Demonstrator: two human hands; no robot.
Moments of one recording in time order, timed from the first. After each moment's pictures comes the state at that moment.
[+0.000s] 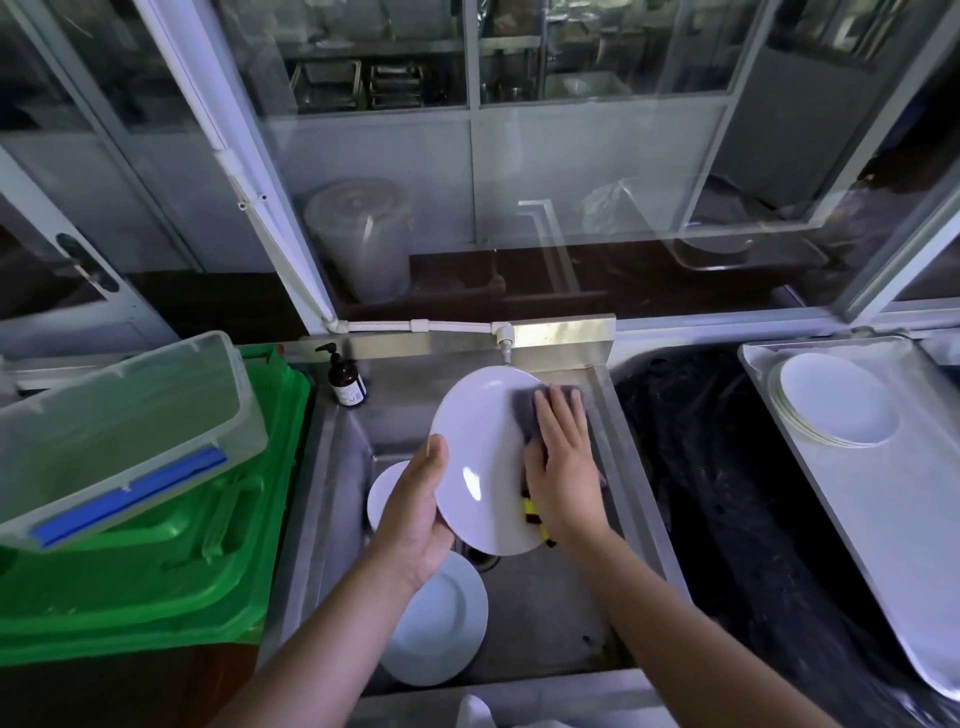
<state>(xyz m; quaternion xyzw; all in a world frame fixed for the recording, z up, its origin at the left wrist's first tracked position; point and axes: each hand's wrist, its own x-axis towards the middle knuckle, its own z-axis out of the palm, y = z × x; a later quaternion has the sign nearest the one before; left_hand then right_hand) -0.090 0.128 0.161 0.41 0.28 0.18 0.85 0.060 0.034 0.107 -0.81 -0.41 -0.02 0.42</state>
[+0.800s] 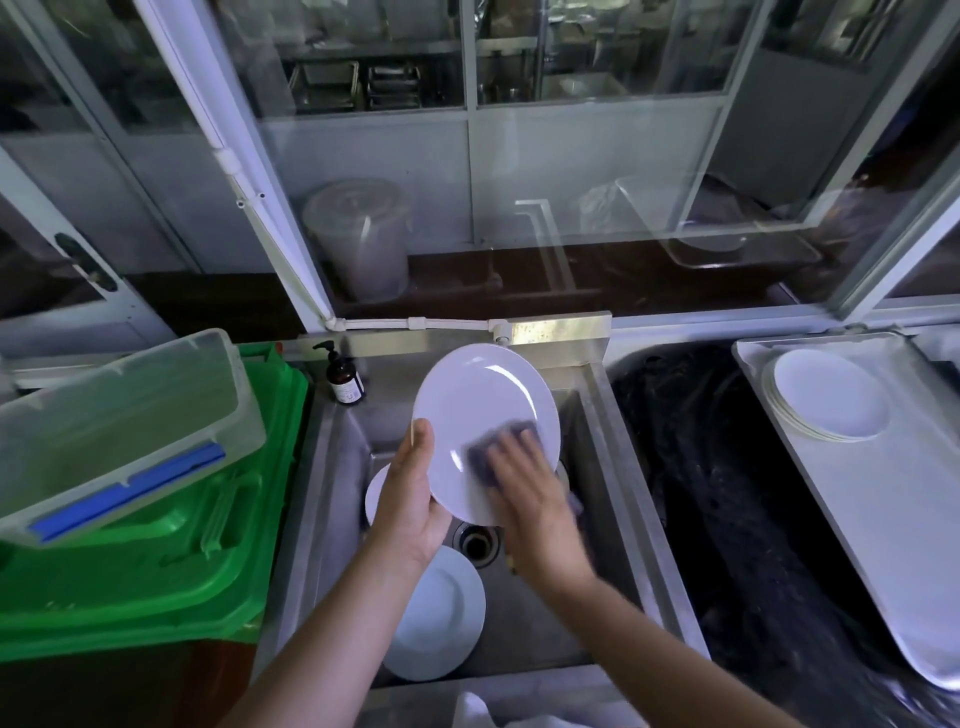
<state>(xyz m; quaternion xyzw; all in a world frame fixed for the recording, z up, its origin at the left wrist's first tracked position) -0.082 0.127 0.168 0.38 0.30 0.27 0.83 0.012 0.014 0.093 -0.74 -0.52 -0.05 0.42</state>
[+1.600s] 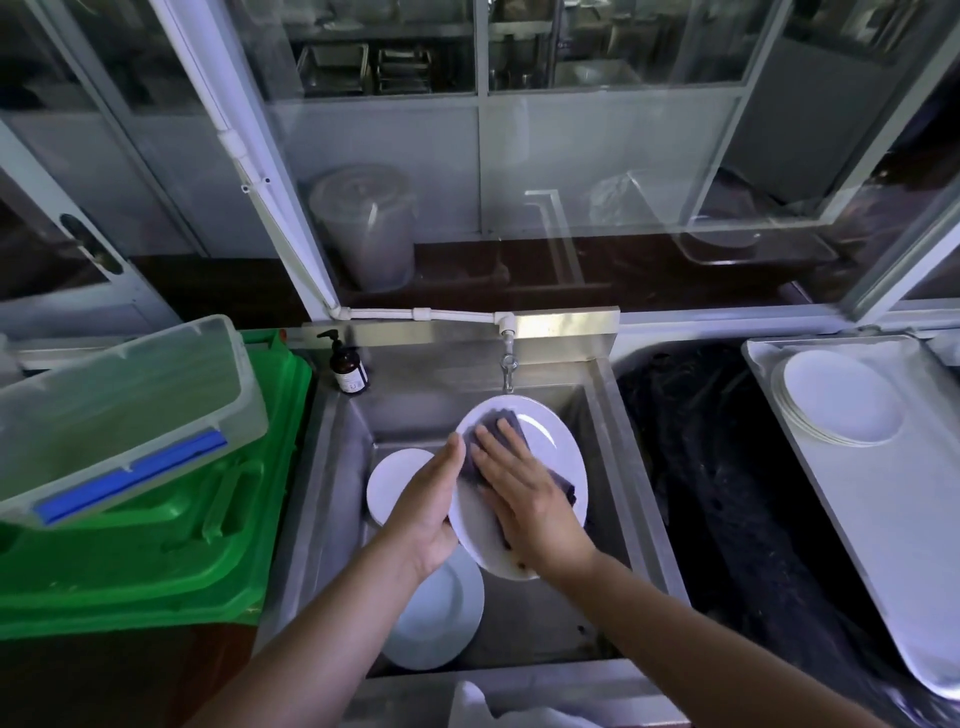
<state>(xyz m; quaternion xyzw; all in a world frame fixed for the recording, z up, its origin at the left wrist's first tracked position) -0.079 0.125 0.144 0.37 0.36 0.11 0.85 0.028 0.024 0.097 -0.67 -0.63 -0.05 0.39</state>
